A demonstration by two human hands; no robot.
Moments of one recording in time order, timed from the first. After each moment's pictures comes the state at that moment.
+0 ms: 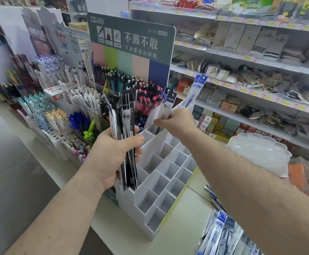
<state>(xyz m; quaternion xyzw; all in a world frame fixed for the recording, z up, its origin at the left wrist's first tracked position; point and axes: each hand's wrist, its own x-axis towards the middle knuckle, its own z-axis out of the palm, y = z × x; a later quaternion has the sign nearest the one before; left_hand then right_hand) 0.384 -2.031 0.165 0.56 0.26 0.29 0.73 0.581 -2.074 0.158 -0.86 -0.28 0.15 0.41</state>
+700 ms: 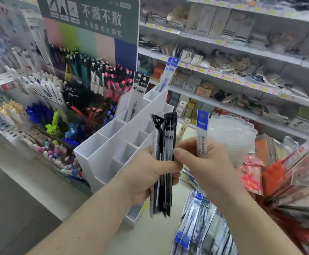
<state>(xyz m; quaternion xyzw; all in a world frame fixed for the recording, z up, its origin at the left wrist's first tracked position) 0.433 -2.111 0.128 0.54 0.12 0.02 0.83 0.501 -2.236 0.155 -0.73 -0.25 0.17 0.61</state>
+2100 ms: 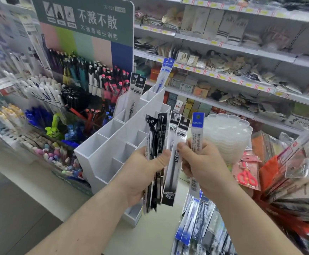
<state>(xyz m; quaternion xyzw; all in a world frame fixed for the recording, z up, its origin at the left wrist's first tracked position) 0.424 -2.110 0.117 0.59 0.18 0.07 0.78 0.515 -2.238 0.129 -0.71 -0.19 0.21 0.65</state>
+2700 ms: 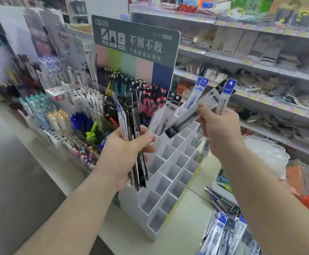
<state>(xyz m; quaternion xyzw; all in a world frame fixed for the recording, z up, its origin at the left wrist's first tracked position) 0.386 -2.040 0.167 0.56 0.27 0.30 0.73 0.567 -2.144 0.188 -0.68 -0.15 0.10 0.71</state>
